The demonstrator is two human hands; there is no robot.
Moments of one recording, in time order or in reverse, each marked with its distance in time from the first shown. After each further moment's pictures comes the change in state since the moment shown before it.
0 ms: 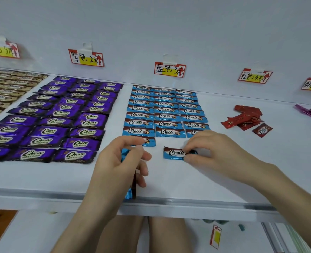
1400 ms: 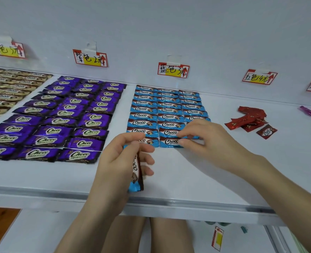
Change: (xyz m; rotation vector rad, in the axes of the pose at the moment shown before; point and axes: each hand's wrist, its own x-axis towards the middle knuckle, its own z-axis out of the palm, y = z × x) left_hand 0.006 0.002 0.003 -0.269 0.031 -0.019; right_hand 0.024 -0.010 0.002 -0.007 0.069 0.035
